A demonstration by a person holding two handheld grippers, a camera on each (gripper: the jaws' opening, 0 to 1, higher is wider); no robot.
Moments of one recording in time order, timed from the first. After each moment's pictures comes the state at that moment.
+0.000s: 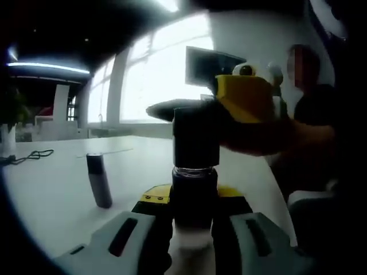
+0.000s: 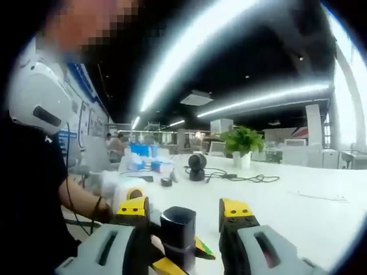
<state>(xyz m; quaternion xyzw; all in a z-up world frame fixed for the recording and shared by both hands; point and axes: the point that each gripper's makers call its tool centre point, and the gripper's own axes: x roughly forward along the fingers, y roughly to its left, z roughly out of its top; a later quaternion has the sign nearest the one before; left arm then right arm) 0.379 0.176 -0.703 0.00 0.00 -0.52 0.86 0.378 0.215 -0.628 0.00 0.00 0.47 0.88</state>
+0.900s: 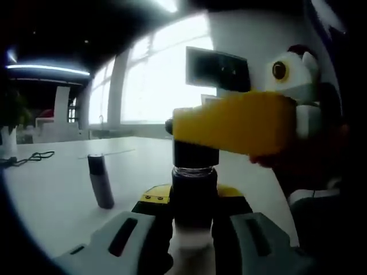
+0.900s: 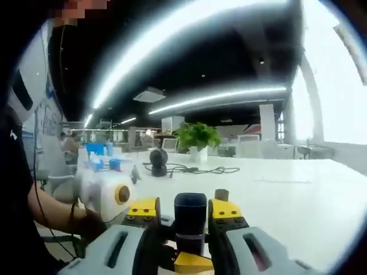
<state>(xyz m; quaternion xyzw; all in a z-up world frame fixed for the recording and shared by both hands) 0.380 0.177 -0.703 0.00 0.00 -0.51 0.86 0.369 0.210 -0.645 -0.01 0.01 0.29 0.96</state>
